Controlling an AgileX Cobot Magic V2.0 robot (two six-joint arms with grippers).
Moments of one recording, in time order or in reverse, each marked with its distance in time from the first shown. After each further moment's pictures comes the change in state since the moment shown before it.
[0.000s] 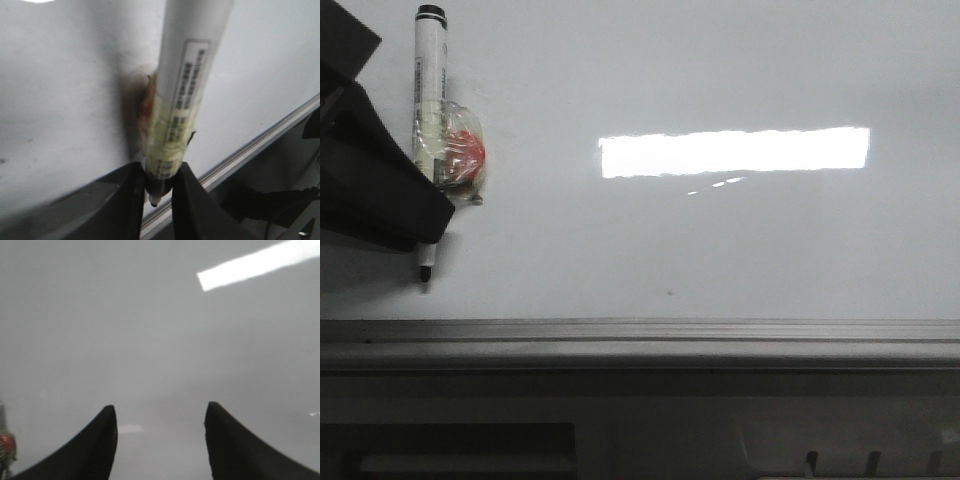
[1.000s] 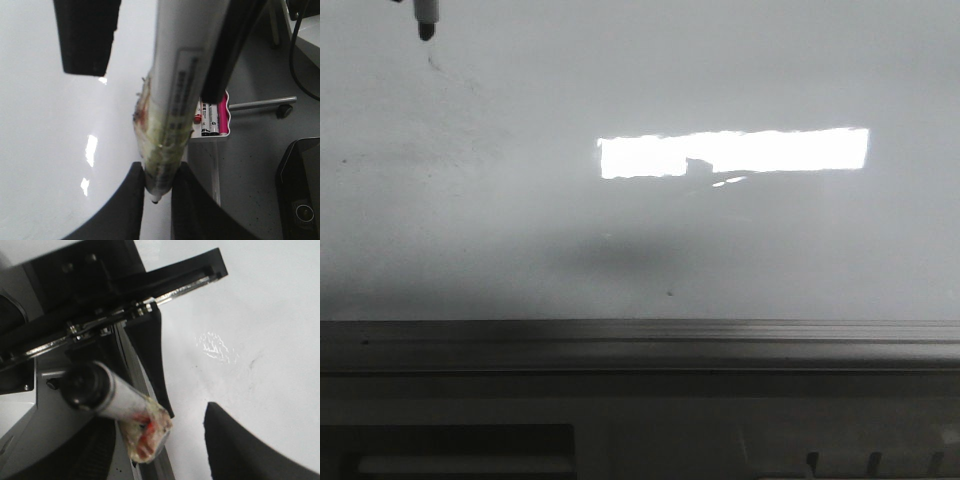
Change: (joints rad) left arm -0.305 -0.204 -0.239 0.273 0.206 0.673; right arm 0.788 0.721 -0.512 0.016 0.062 -0.619
